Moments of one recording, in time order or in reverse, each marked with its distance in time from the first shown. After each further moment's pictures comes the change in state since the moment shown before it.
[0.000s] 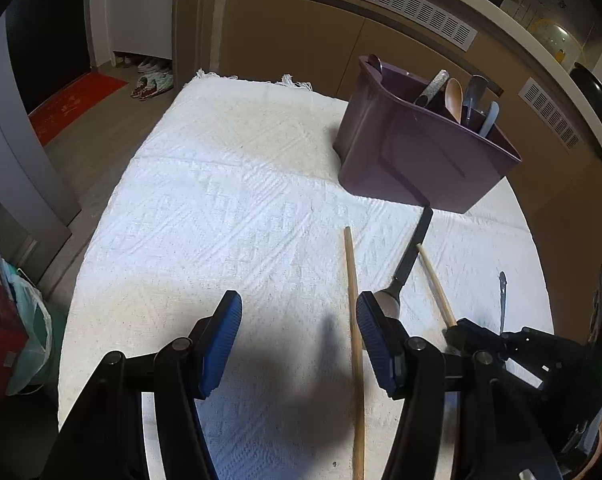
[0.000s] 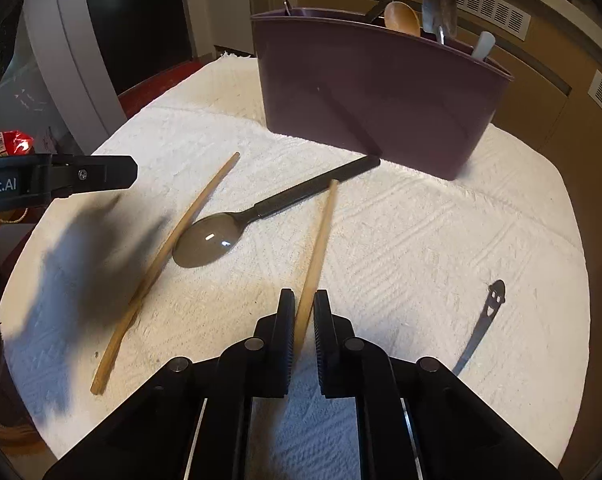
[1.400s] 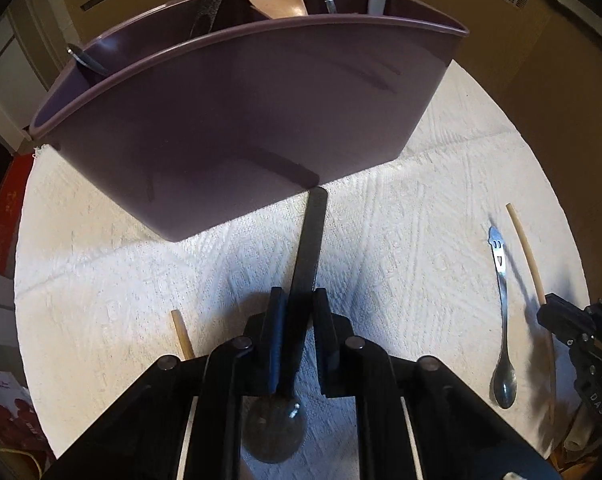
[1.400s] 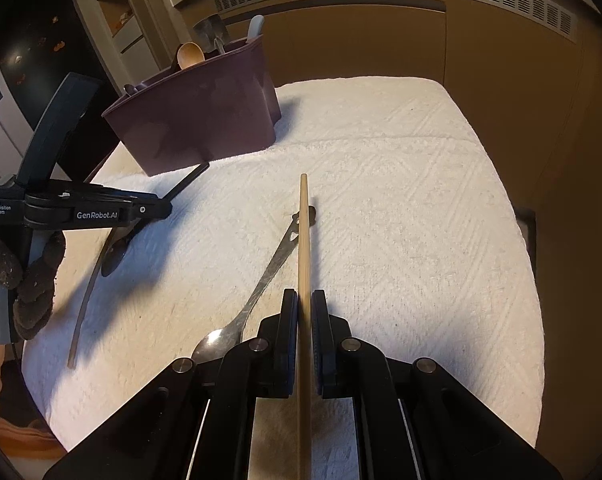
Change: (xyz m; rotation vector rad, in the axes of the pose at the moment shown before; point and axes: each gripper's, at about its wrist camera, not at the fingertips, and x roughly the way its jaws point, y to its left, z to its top) left arm 0.090 -0.120 0.047 0.400 0.209 -0.015; right arm -0.047 -0.130 -0.061 0.348 -0.074 -0.007
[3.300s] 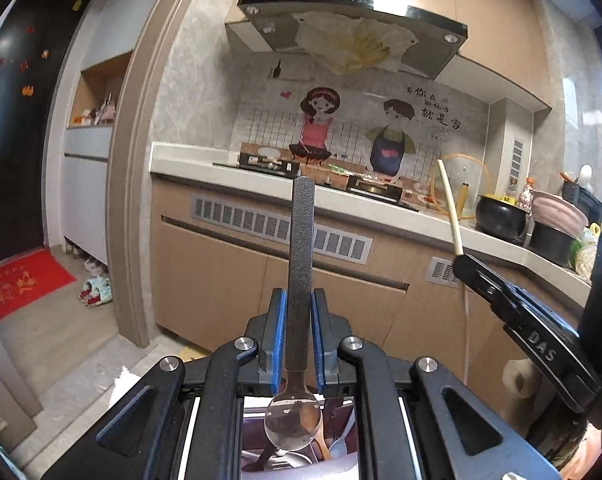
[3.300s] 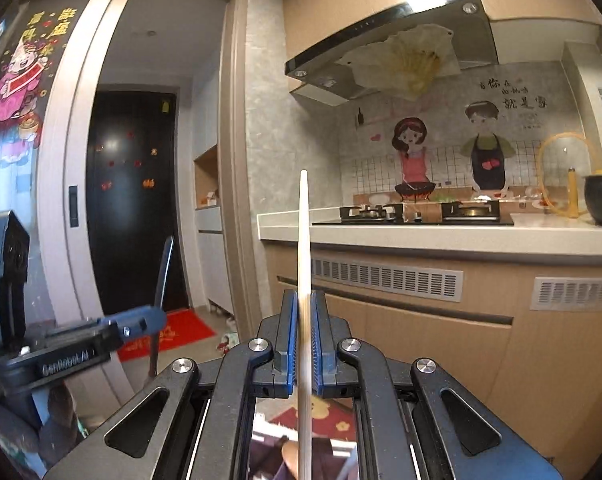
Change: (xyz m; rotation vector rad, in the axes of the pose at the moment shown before) left arm -0.244 0.055 0.060 -0.198 -0.933 -0.029; right arm -0.143 0.110 0.228 -0.226 -0.839 0.159
